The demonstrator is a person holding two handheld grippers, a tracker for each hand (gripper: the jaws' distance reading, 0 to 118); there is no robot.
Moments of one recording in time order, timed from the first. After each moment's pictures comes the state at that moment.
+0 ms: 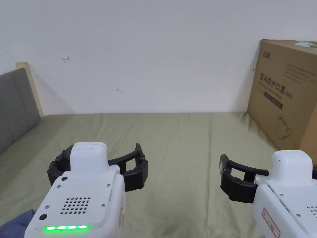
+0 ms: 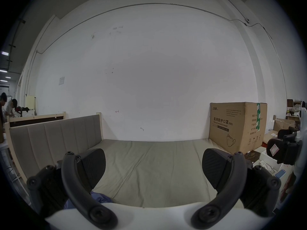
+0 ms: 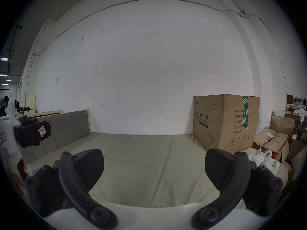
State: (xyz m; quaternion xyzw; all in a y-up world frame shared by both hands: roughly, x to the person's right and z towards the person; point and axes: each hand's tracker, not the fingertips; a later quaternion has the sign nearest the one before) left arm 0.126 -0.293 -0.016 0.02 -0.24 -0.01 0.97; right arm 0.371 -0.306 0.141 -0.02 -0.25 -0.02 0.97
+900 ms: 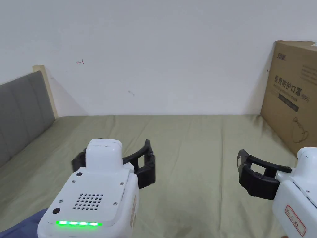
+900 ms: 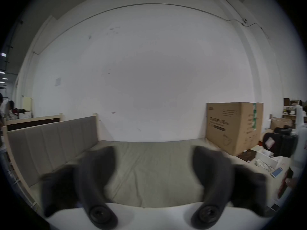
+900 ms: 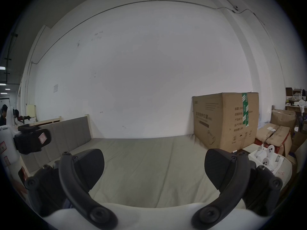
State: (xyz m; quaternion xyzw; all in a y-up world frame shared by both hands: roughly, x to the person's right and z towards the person) left arm 0.118 -0.284 -0.016 0.02 -0.29 -0.01 0.96; right arm 0.375 -0.296 0.139 -0.01 -0.24 -0.05 0.97
